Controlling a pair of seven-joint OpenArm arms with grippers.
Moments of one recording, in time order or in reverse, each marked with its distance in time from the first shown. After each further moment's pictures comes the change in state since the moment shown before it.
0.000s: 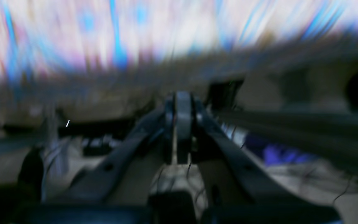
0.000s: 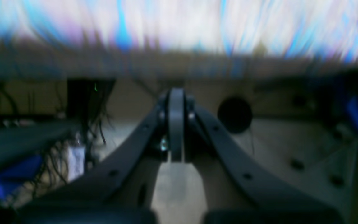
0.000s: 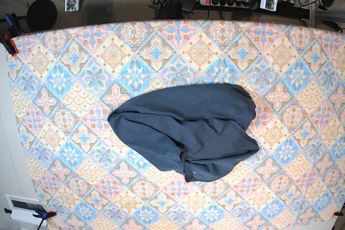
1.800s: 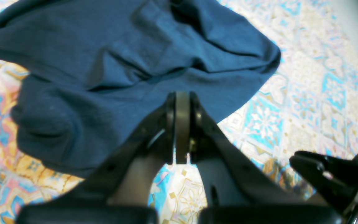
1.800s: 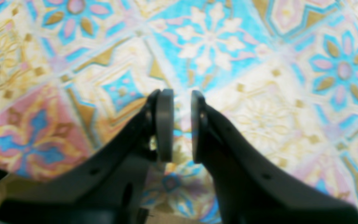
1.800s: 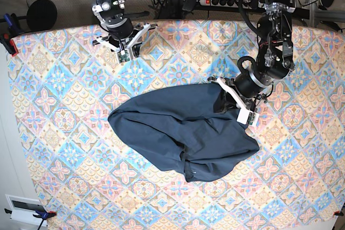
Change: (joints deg) left arm -55.3 10.2 0.8 -0.7 -15.8 -10.1 43.6; right arm 26.0 0.0 -25.7 1.5 -0.2 -0.4 -22.3
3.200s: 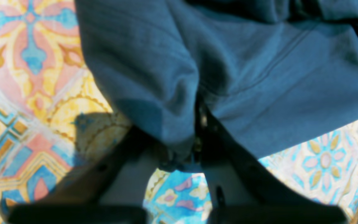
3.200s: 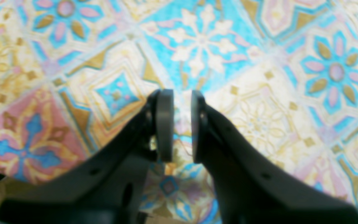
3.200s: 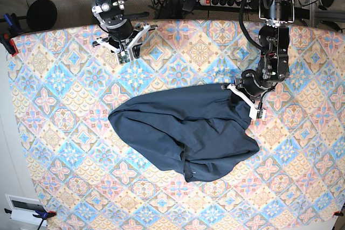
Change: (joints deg) left arm -5.3 0.1 -0.8 -28.6 6.2 0.6 -8.9; right arm 0.3 0.0 -0.3 0.0 0.0 0.0 0.1
